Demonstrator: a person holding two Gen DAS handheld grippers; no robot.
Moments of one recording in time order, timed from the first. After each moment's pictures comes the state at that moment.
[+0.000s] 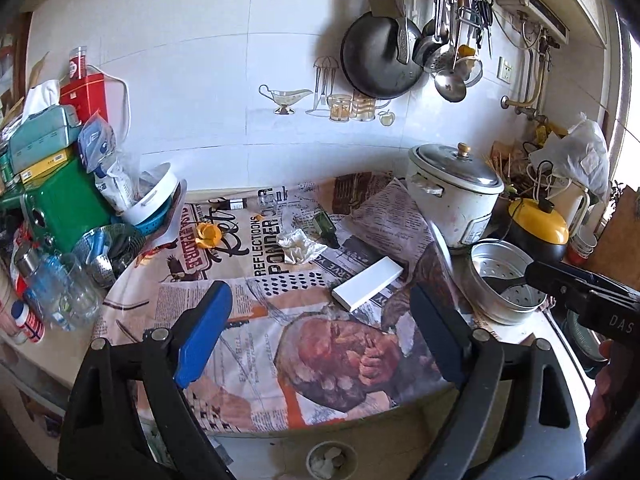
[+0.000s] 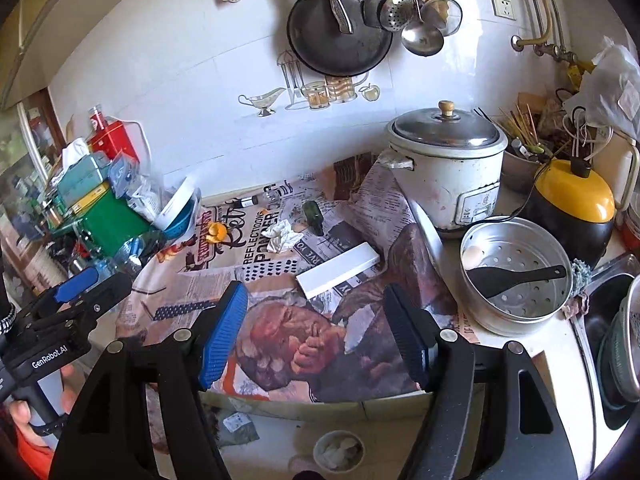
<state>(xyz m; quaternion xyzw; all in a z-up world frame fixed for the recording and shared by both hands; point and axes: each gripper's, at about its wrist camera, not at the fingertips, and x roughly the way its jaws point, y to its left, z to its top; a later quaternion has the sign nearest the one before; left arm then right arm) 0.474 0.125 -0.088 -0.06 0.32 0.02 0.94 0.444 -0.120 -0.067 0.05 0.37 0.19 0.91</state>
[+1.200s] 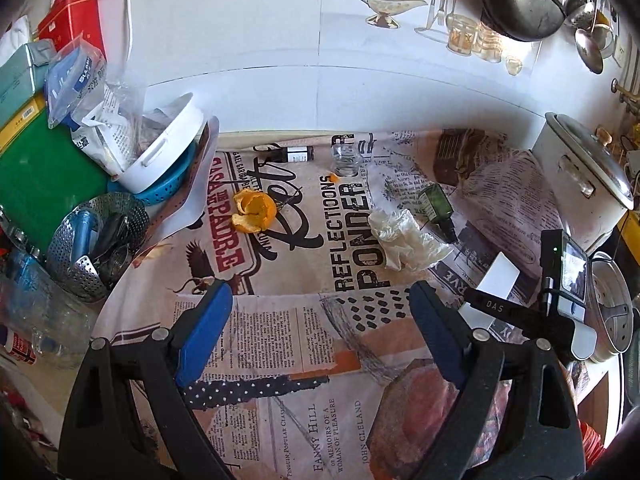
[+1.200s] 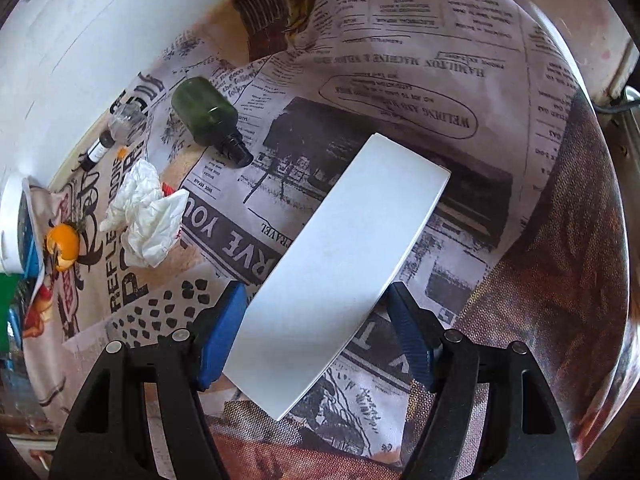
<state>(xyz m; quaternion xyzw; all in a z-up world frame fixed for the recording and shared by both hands) 0.649 0.237 -0.196 -0.08 0.44 0.09 0.89 0.676 -0.014 -0.287 0.09 0.59 0.05 0.80</state>
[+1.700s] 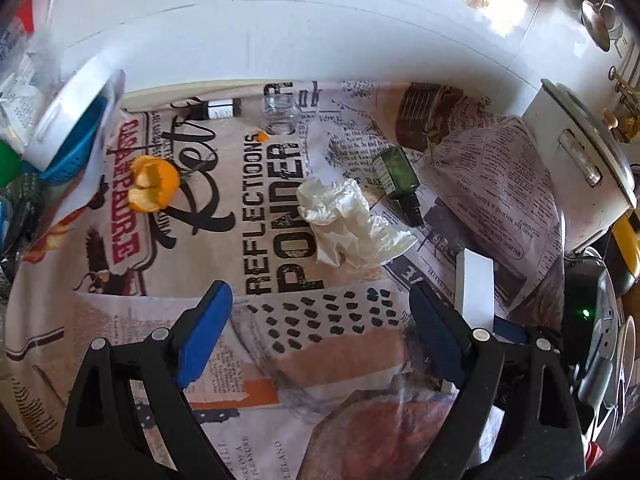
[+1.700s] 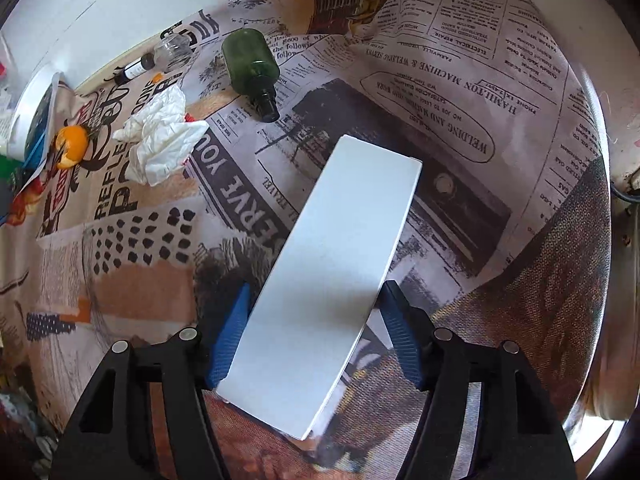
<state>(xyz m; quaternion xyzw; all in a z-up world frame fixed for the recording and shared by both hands) 0.730 0.193 -0.268 -0.12 0.50 0.02 0.86 0.658 -0.030 -0.290 -0.04 0.59 0.15 0.79</state>
